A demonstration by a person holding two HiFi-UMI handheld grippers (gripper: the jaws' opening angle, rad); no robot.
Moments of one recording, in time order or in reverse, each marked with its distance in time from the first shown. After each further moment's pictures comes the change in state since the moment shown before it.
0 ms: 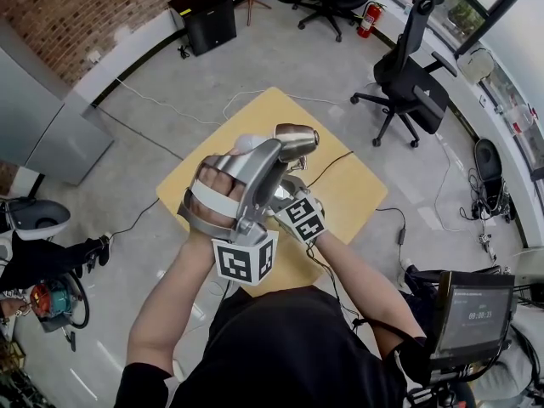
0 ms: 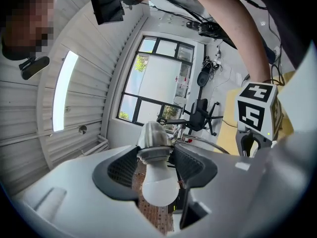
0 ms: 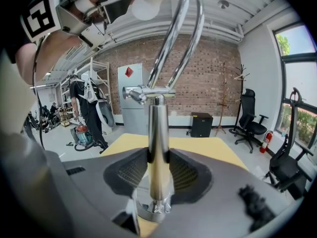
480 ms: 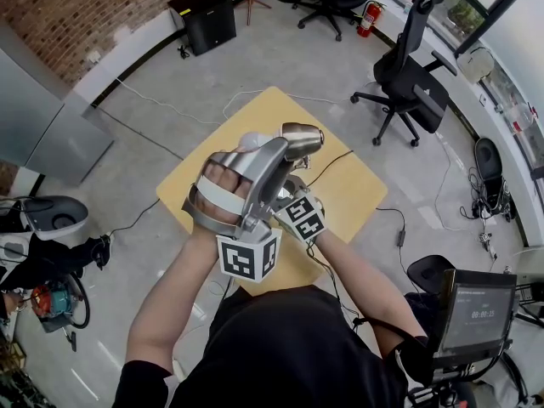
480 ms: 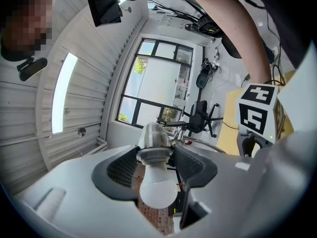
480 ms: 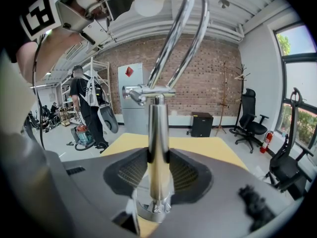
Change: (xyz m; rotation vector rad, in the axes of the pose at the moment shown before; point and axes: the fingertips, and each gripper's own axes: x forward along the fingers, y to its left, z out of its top) left arm 0.006 -0.006 0.008 0.007 -0.031 -0.004; right arm 0.002 0.000 -0.003 -0.003 0.004 0.003
